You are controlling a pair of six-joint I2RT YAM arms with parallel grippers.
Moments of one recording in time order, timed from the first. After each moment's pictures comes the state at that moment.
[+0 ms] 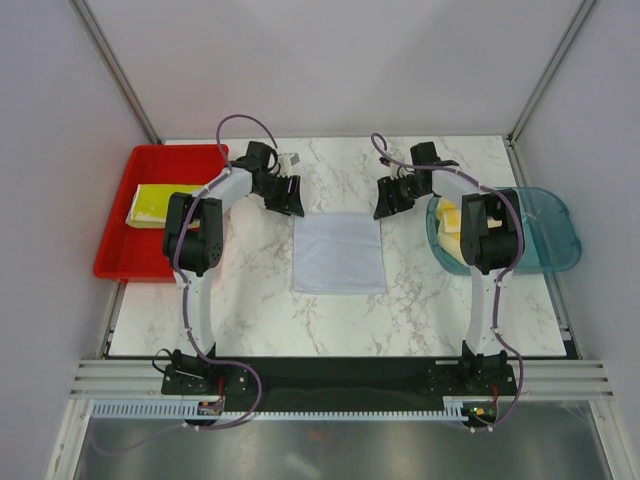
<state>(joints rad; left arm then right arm) -0.23 2.22 1.68 -0.56 0.52 0.02 0.16 2.19 1.63 -0.56 -0.62 -0.20</state>
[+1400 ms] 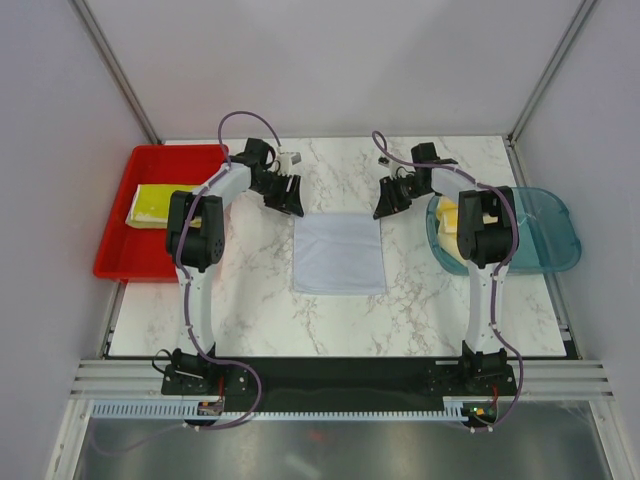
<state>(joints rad) -0.21 2.28 1.79 -0.66 0.61 0.16 0.13 2.28 1.72 -0.62 -0.77 -0.28</state>
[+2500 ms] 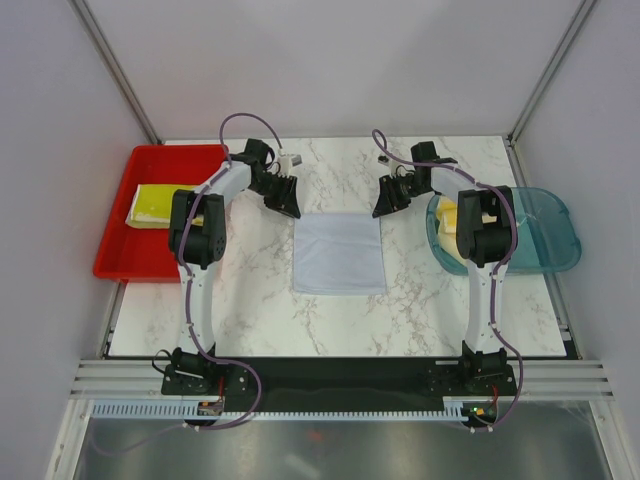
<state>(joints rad) -0.20 2.33 1.85 -0.74 0.66 0.20 0.13 2.31 1.75 -0.62 -0.78 -0.28</state>
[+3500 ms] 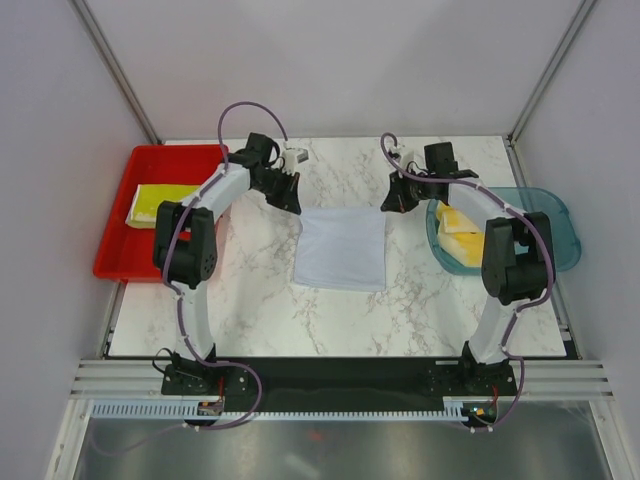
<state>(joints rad) -0.27 2.08 1.70 -0.70 0.58 0.21 0.15 1.89 1.38 -0.39 -0.68 -0.25</state>
